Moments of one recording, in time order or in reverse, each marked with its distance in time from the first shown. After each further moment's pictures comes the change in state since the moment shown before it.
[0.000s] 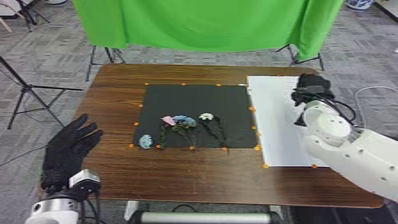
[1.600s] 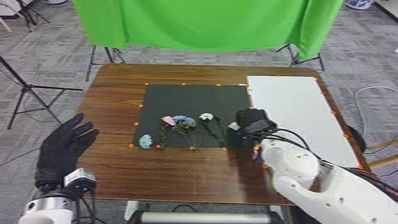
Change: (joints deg) left arm 0.0 0.0 -2.1 0.0 0.4 -0.5 -1.7; right arm -20.9 -7.8 11.9 -17.4 -9.0 -17.2 -14.1
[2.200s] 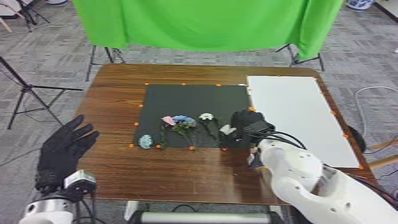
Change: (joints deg) left arm 0.9 -0.4 0.0 -0.3 0.0 0.0 0.0; right arm -5.6 -1.4 6.3 -5.2 2.3 -4.1 0.2
